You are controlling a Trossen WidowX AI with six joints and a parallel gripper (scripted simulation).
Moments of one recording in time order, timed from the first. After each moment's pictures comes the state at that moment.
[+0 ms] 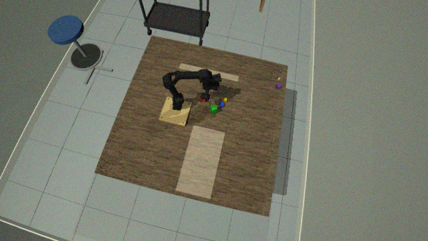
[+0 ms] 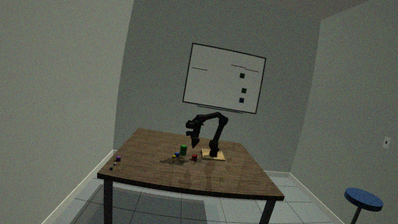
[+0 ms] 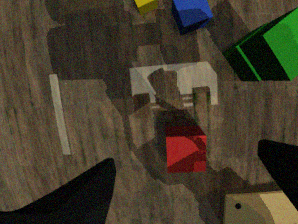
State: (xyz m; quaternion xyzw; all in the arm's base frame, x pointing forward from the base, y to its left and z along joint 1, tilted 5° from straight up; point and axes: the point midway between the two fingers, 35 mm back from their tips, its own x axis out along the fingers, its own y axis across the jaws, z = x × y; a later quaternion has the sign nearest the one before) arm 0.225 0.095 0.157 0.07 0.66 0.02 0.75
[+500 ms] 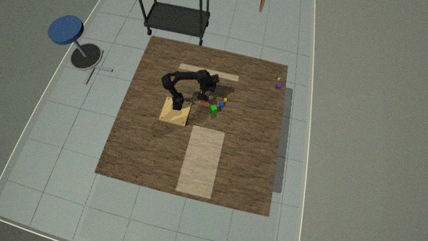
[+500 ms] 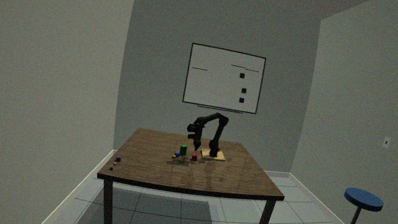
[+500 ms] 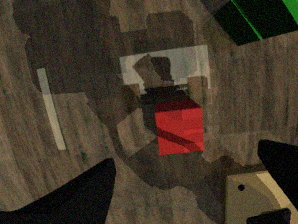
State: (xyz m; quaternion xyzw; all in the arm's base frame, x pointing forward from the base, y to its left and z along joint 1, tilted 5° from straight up) arm 0.200 0.096 0.134 0.08 0.68 -0.01 0.72
